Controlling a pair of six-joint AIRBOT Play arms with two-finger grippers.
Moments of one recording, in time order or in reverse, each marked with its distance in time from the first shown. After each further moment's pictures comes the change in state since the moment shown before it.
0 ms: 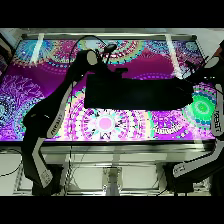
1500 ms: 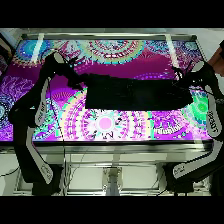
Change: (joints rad) left arm 0.387 -0.044 -0.102 0.001 -0.222 -0.203; right arm 0.073 0.000 -0.065 -0.014 0.013 -0.062
